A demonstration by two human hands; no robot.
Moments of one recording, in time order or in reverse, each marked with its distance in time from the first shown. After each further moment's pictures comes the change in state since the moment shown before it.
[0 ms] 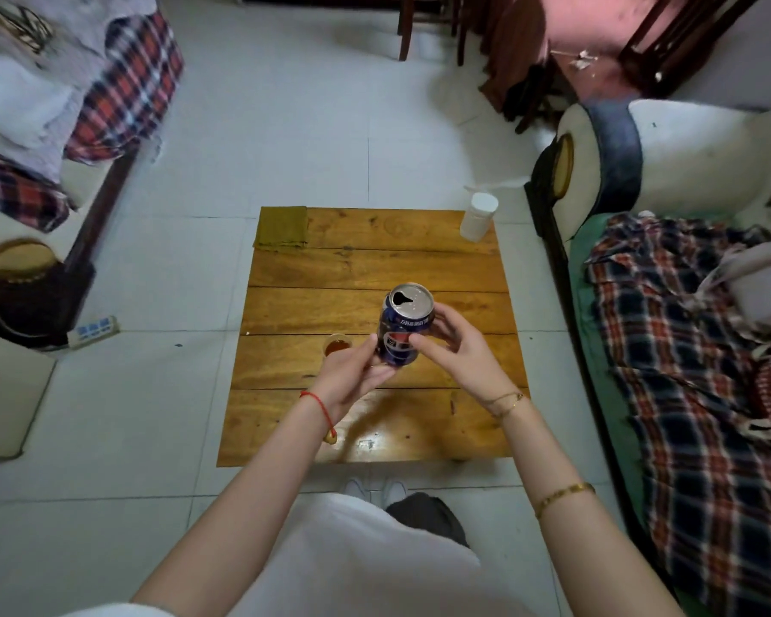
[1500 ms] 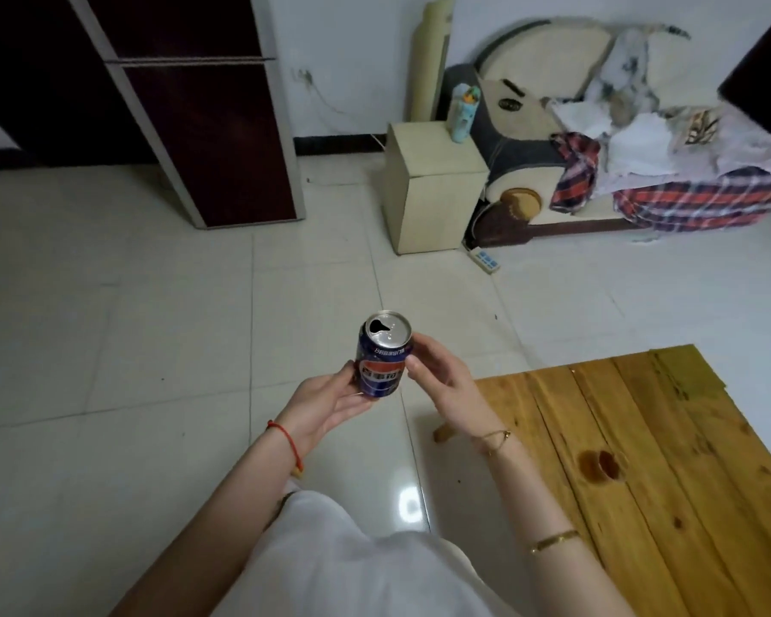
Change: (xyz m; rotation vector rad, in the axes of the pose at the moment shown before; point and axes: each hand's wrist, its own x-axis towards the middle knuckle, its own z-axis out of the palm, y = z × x) left_hand -0.353 -0.250 -0.126 -0.910 0.953 0.529; right_hand -0.202 -0.039 0.298 -0.269 -1.373 -0.370
